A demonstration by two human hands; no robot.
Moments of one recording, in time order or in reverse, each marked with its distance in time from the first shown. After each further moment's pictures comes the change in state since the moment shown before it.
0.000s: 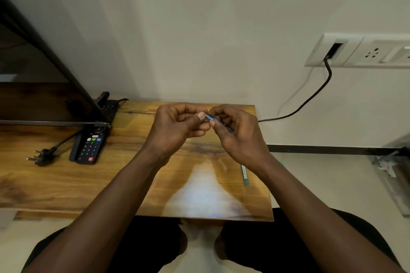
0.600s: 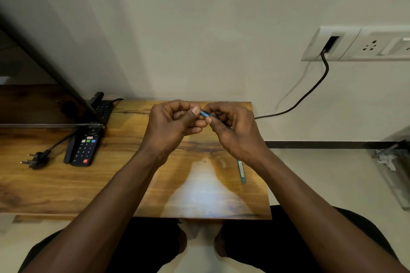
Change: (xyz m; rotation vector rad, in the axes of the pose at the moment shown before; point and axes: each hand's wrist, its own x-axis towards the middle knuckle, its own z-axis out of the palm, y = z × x) left_hand 0.002 0.002 0.010 -0.017 0.044 0.016; right_hand 0.006 0.006 -0.004 0.078 -0.026 0.020
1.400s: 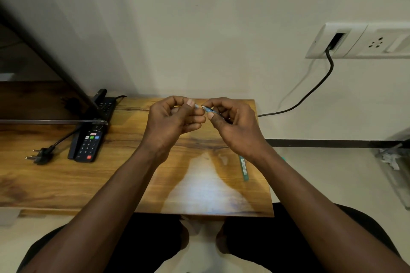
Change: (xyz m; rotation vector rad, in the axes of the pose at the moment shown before) left_hand 0.000 0.001 -0.003 -0.060 0.082 -0.052; right_hand 0.002 -0.005 0.007 0.132 0.010 0.115
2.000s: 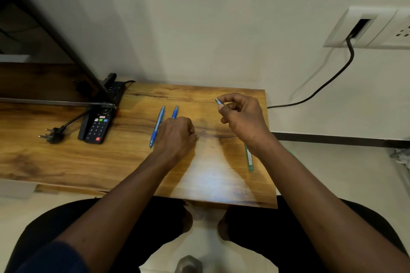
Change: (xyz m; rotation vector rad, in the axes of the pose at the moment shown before) left_hand 0.005 -0.075 -0.017 1.272 0.013 0.071; right_hand 0.003 0.014 0.008 0.103 0.054 0.325
